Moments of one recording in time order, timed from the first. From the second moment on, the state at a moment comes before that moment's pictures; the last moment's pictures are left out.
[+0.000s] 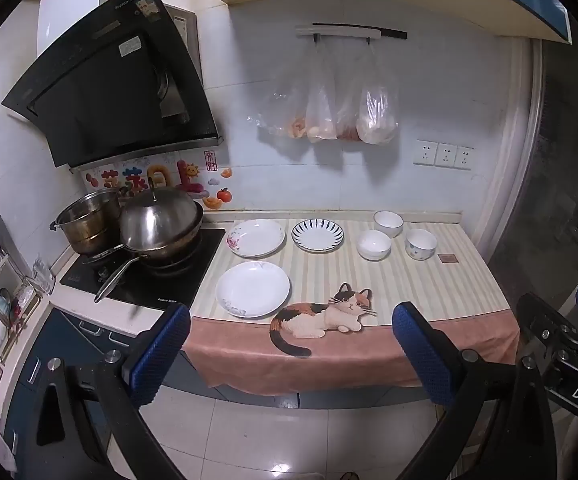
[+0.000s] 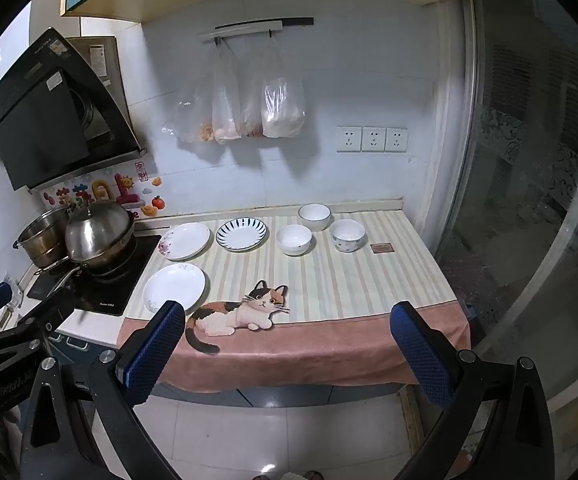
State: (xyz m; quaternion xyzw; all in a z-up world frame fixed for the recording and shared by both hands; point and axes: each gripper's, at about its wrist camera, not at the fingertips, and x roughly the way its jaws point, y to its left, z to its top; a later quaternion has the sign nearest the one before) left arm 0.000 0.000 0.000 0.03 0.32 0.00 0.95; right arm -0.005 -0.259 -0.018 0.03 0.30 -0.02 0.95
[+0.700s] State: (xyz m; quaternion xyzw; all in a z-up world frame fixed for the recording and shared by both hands) left arm -0.007 0.006 0.000 0.02 0.32 -0.01 0.95; right arm -0.007 -0.259 -0.016 0.03 0.31 -0.02 0.95
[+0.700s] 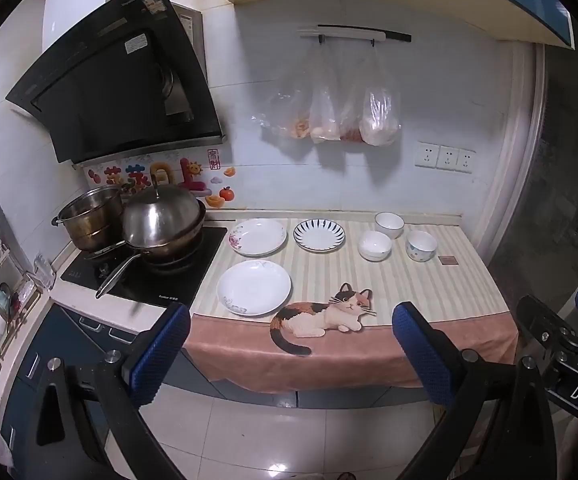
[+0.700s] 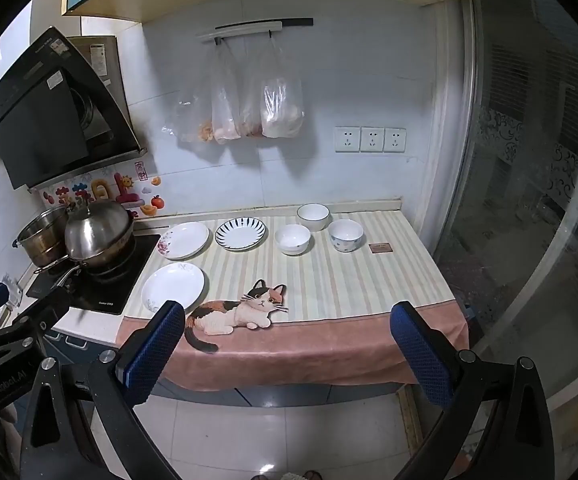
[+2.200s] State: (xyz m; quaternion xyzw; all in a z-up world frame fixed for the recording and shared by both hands) left arm -0.013 0.018 -0.002 0.02 0.31 0.00 0.95; right arm -0.008 -0.250 -0.004 0.03 0.30 -0.02 0.95
